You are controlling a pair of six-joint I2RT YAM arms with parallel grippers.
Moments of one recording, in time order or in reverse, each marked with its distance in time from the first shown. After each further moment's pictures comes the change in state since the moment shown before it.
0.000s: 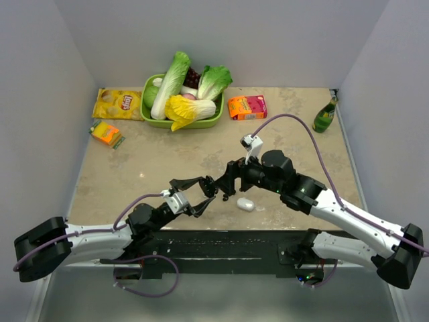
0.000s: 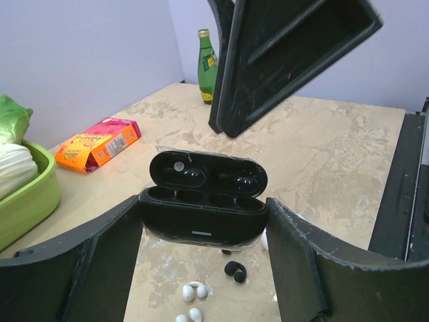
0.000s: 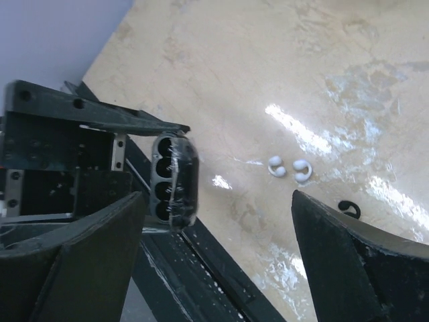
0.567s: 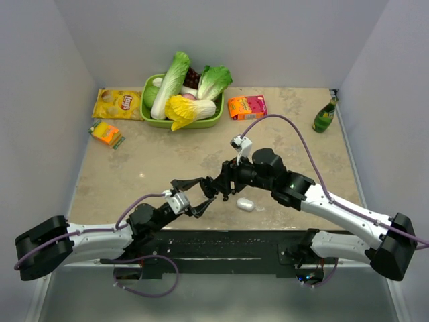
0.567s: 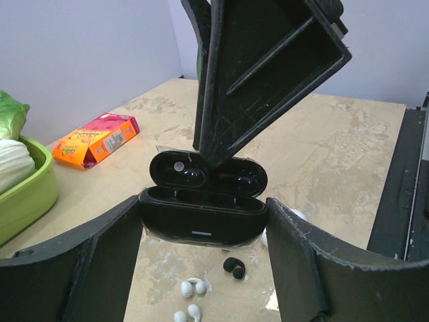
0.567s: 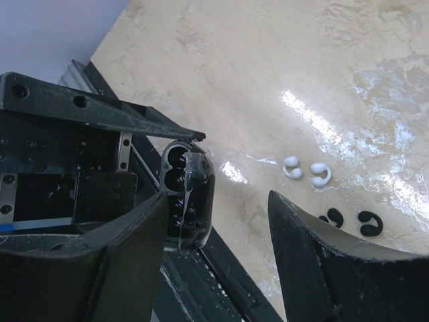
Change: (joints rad) left arm -0.004 0.014 0.000 0.002 -0.007 0.000; right arm 0.000 0.069 0.000 0.075 -0.085 -0.013
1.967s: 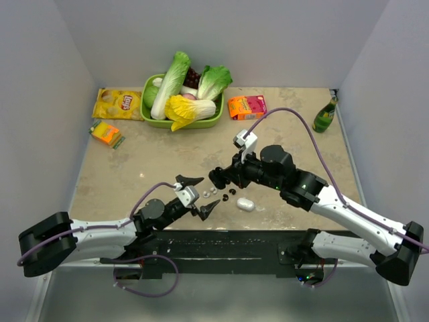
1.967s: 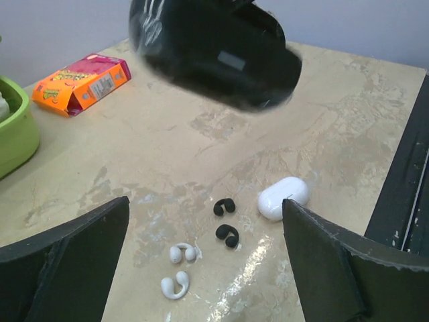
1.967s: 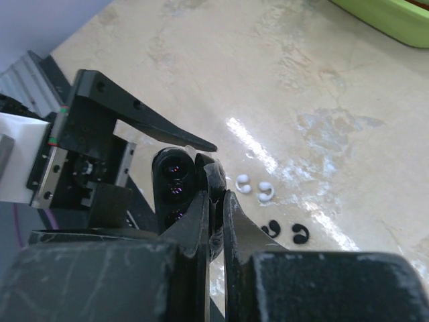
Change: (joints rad) left arm -0.008 0.060 0.061 -0.161 -0.067 -0.079; right arm 0.014 -0.063 0.102 -0.114 0.080 -0.232
